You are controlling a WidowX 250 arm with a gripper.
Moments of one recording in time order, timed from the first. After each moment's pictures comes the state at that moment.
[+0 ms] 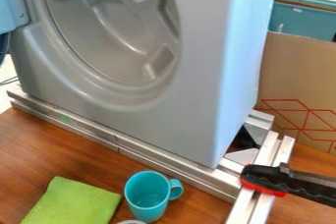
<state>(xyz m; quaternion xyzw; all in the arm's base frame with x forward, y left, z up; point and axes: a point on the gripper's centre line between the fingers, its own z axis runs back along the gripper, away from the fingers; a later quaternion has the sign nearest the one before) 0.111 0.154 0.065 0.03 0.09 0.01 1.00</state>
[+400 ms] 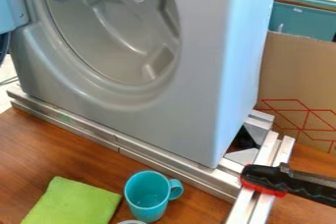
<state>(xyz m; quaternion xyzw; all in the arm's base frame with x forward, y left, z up) 0.136 0.168 0.061 0.09 -0.01 -0.03 1.00</state>
